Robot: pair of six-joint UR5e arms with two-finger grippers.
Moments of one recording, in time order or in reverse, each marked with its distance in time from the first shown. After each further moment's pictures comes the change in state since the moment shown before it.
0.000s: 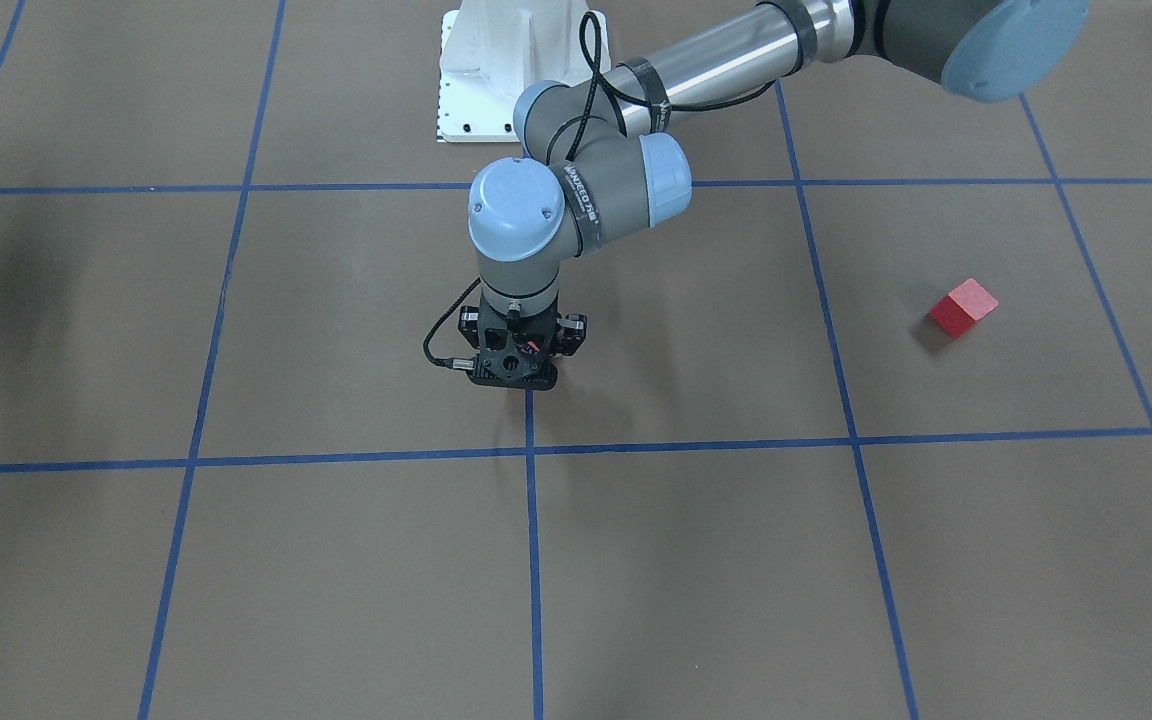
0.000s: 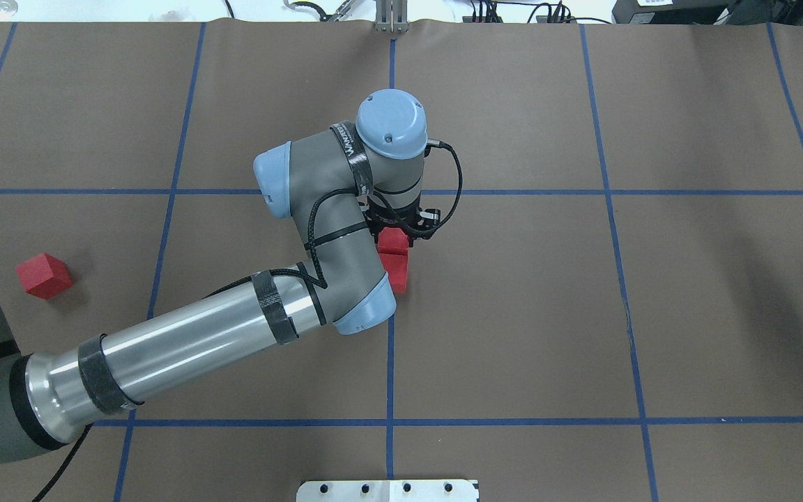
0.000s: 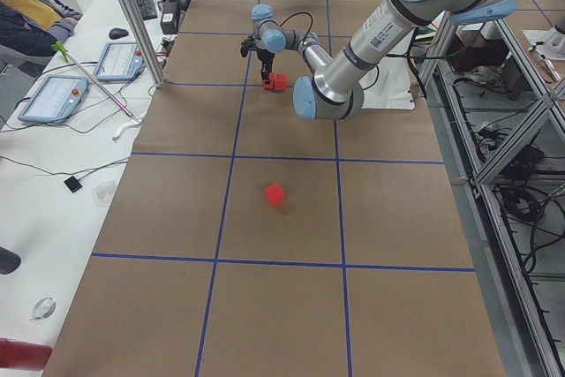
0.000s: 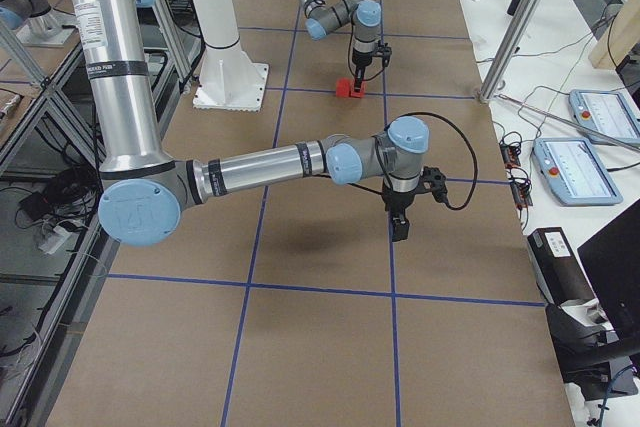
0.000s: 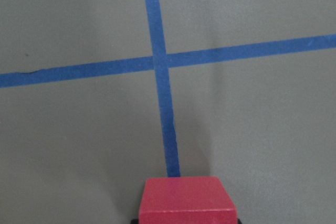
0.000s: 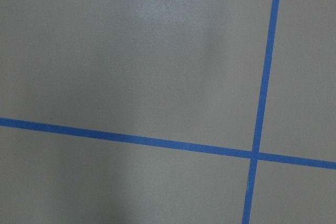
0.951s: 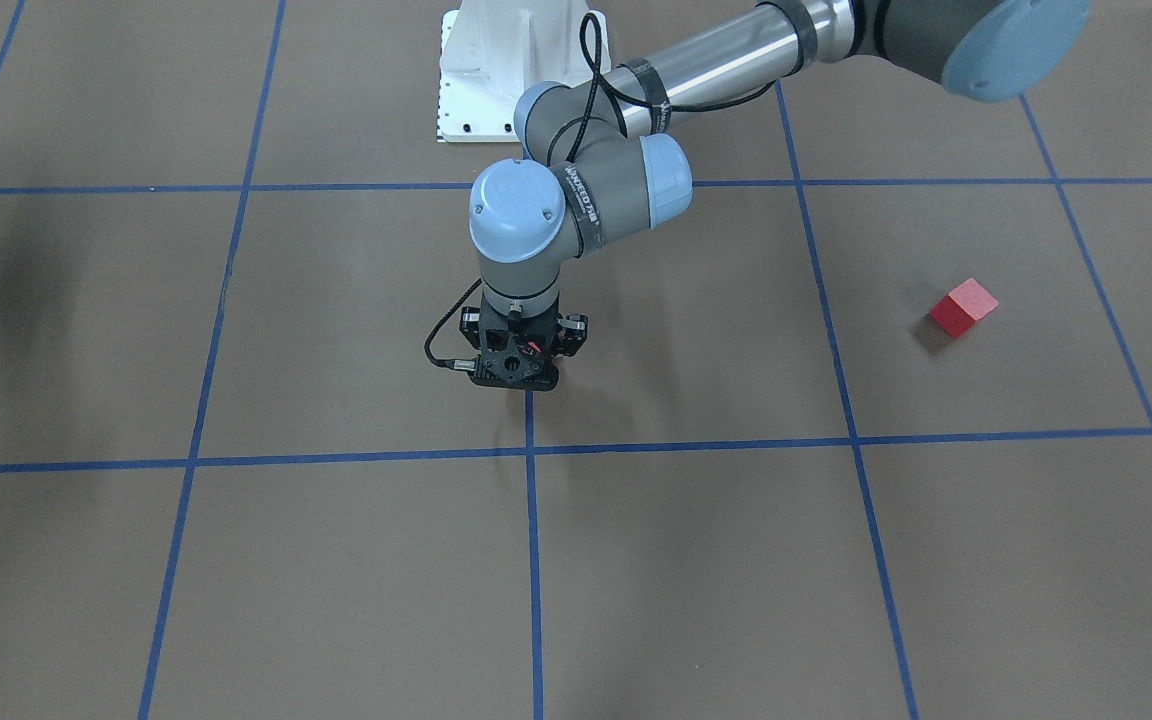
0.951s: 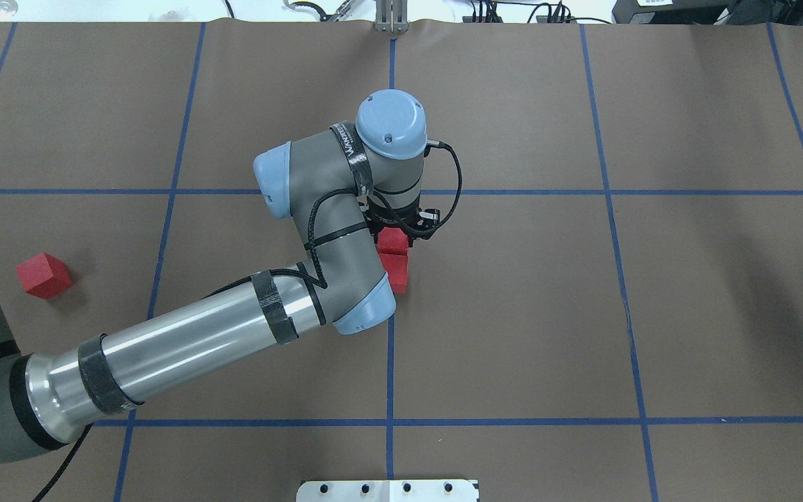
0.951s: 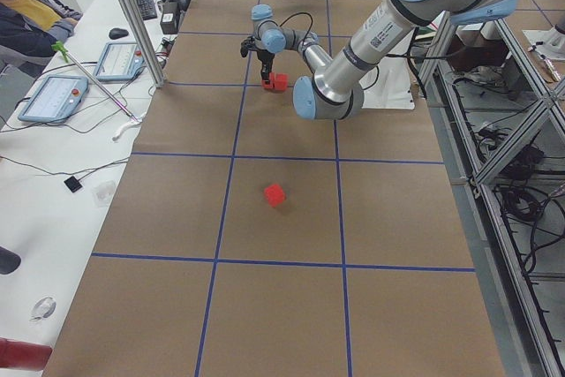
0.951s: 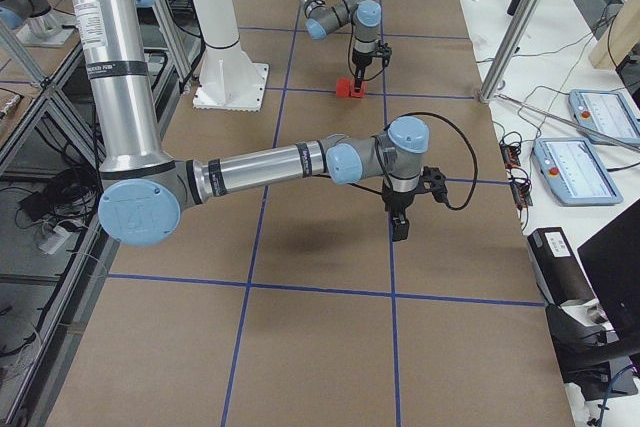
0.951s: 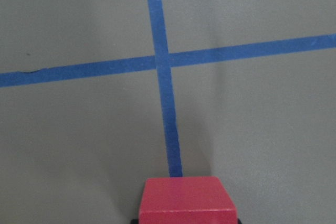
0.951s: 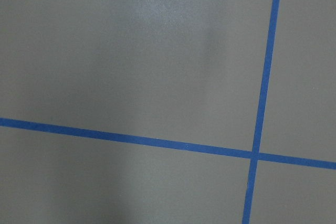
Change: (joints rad) left arm 0.000 0.000 0.002 0.000 0.001 0.000; right arm 0.000 0.000 0.000 0.000 0.000 0.000
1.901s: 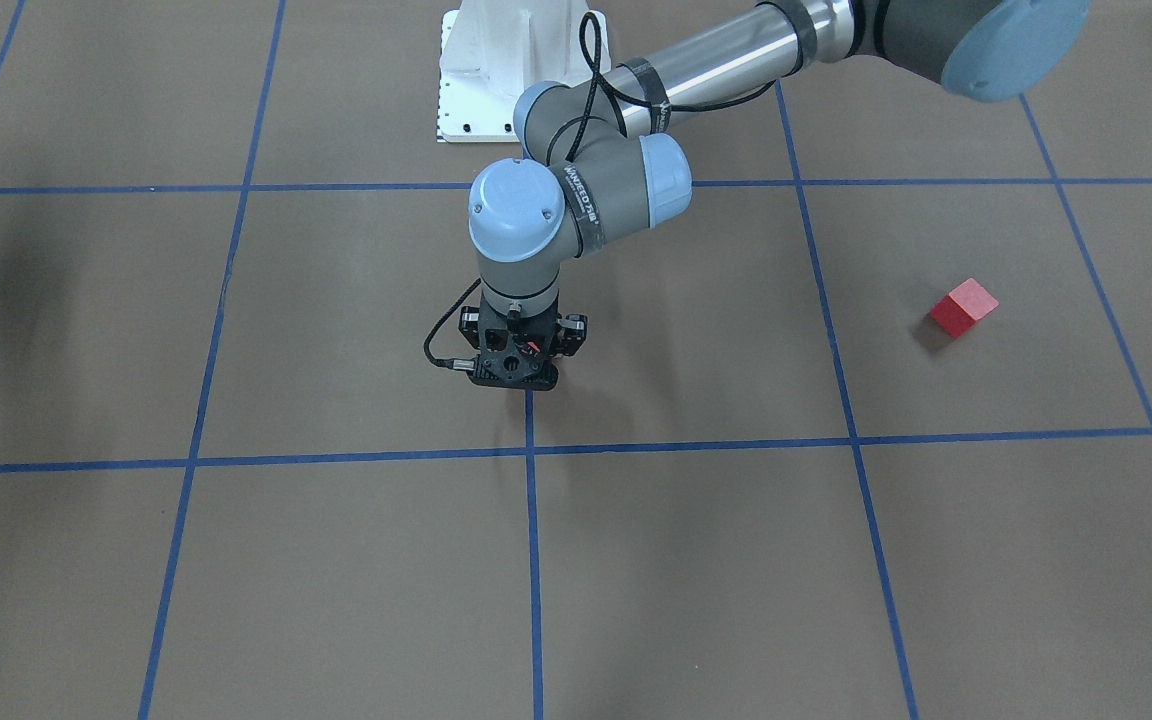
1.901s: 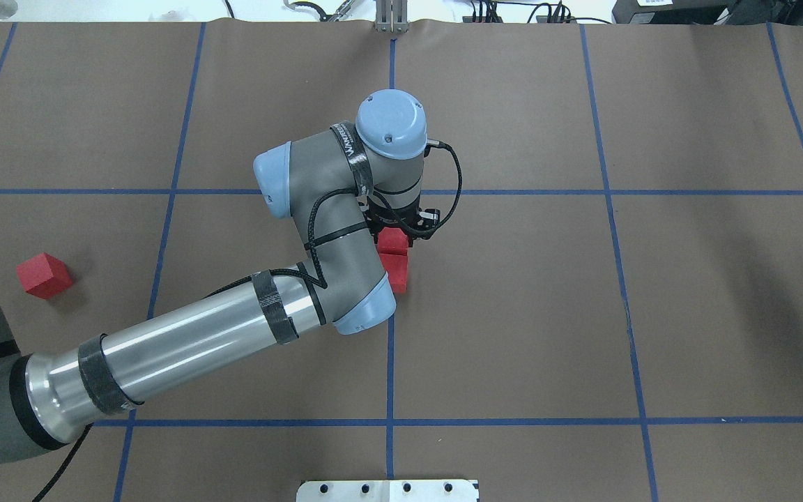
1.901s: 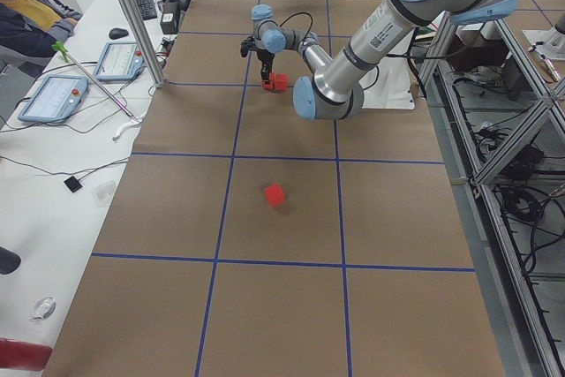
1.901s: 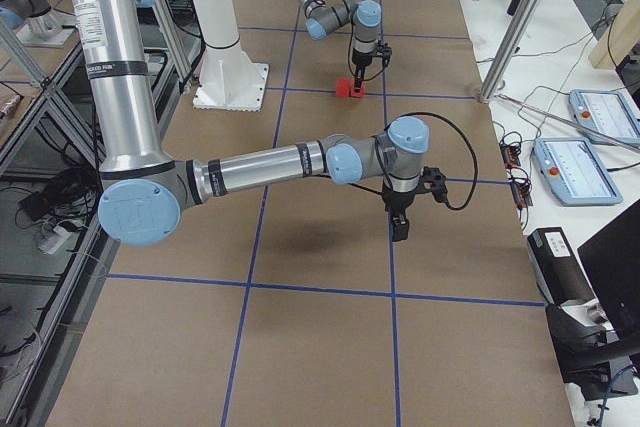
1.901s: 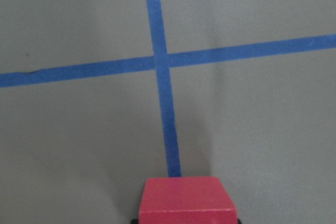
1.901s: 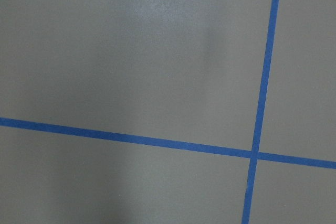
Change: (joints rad) left arm 0.000 0.000 0.000 0.000 0.000 0.000; right arm 0.001 0.001 0.000 0.000 0.000 0.000
